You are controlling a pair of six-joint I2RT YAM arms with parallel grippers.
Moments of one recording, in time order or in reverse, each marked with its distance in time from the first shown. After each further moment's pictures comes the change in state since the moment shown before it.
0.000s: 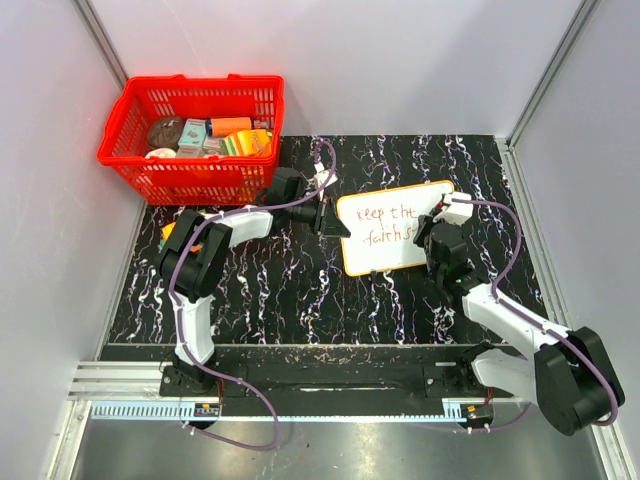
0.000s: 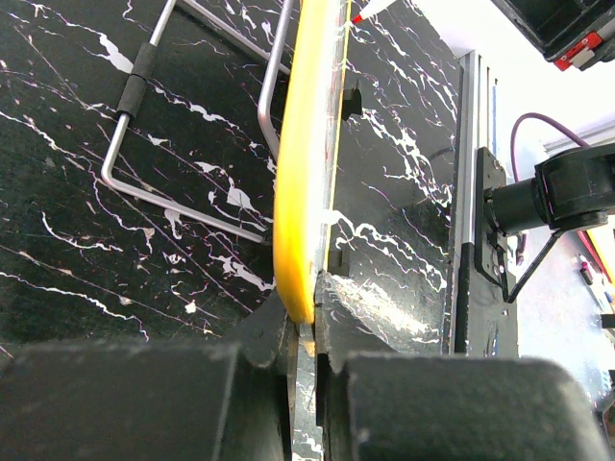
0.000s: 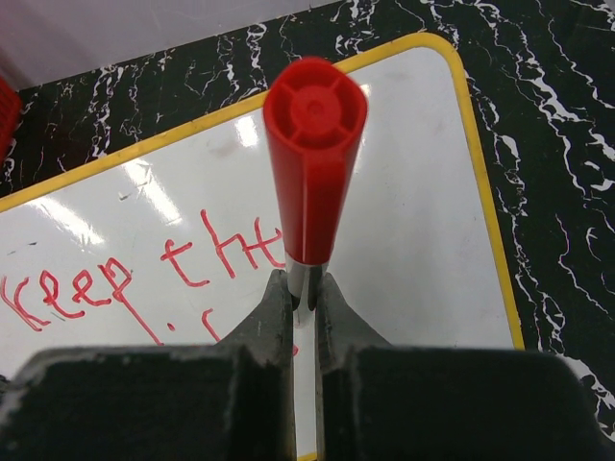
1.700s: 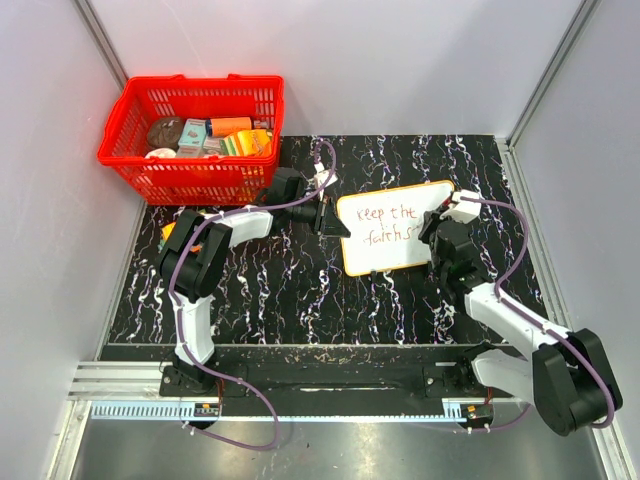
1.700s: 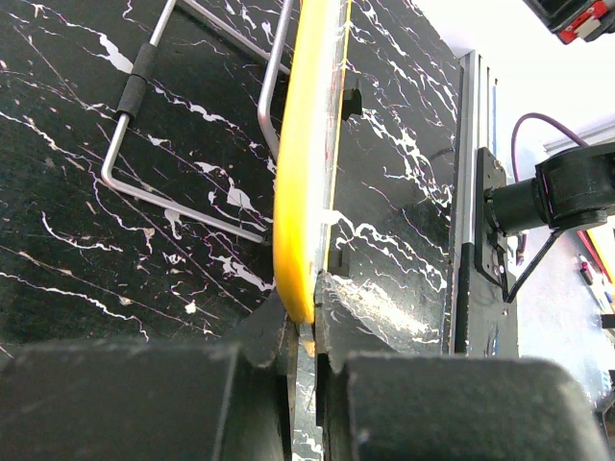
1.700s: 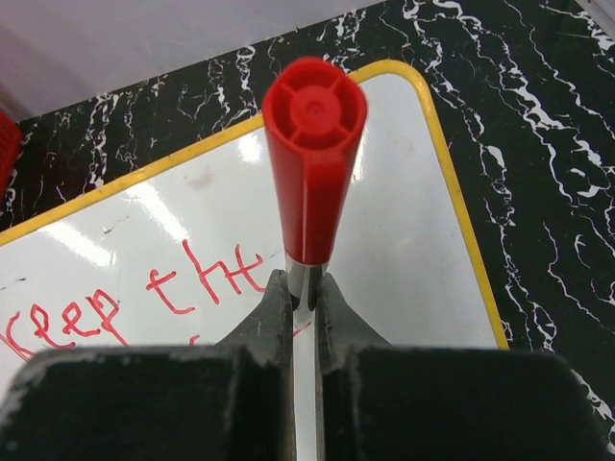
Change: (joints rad) left arm 0.000 0.000 0.000 0.000 -0.001 0.000; right arm -0.056 -0.012 0.000 0.030 -0.021 0.019
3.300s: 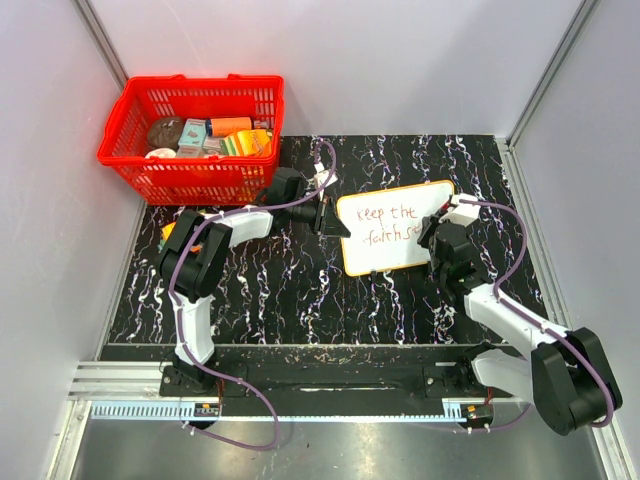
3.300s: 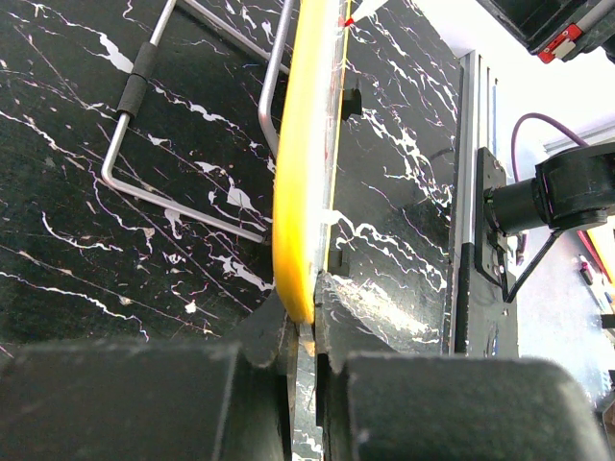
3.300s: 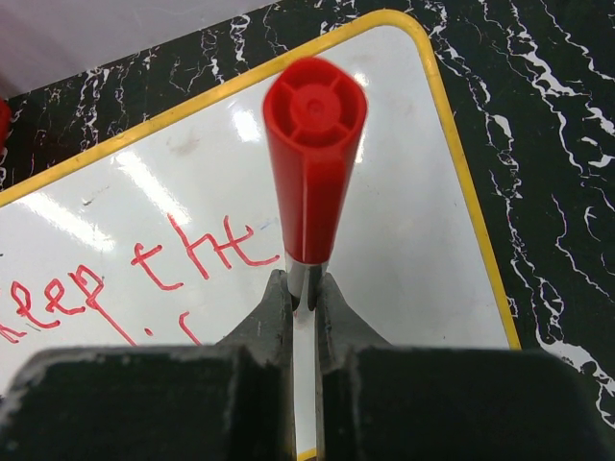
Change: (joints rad) left arm 0.000 0.000 0.000 0.000 0.000 0.000; right arm -0.001 0.019 -0.017 -0.029 -0.018 0.034
